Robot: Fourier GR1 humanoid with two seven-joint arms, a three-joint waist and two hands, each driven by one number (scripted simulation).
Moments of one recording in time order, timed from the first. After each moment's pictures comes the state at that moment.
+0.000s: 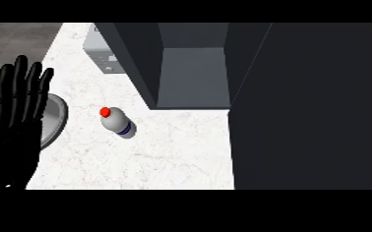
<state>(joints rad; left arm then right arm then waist) -0.01 0.07 0.04 -2.10 -0.01 -0.05 -0.02 0.02 -0.08 0.05 -2.10 0.03 -0.02 0.04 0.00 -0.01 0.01</state>
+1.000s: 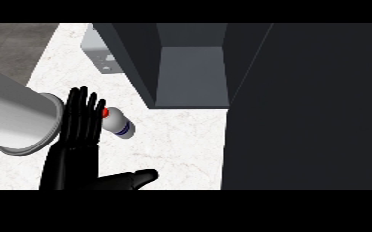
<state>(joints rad) 0.13 0.00 -0.33 -2.08 0.02 0.47 0.20 0.31 -0.05 0.08 -2.26 -0.34 0.13 0.17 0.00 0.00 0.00</state>
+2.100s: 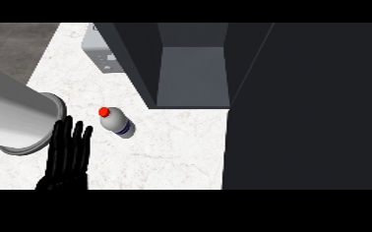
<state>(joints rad) 0.37 0.05 -0.37 -2.10 0.09 0.46 -0.02 0.54 -0.03 0.10 -2.25 -0.31 0.28 -0.01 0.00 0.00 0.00</state>
